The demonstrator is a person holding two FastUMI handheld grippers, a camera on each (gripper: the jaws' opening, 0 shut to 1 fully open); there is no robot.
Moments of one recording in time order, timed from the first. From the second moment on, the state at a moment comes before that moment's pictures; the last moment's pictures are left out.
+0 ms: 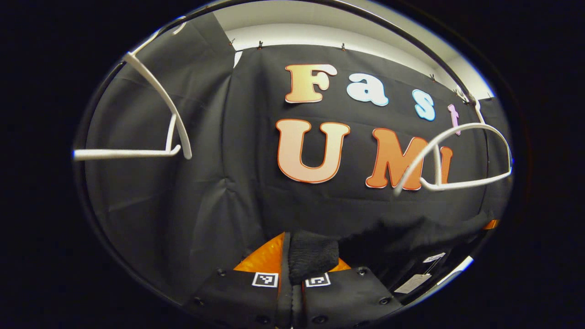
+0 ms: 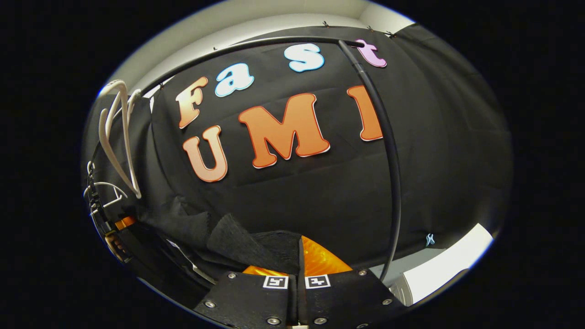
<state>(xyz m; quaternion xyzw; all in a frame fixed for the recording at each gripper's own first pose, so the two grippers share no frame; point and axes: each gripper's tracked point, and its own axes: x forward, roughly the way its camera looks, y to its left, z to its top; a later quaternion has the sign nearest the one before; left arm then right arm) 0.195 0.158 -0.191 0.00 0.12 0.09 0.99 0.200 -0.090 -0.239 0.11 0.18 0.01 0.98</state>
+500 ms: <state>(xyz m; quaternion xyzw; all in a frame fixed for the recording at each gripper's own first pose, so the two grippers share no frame) 0.168 0.122 -0.280 0.04 0.18 0.06 0.98 0.178 -0.049 -0.334 0.07 0.23 0.02 0.97</state>
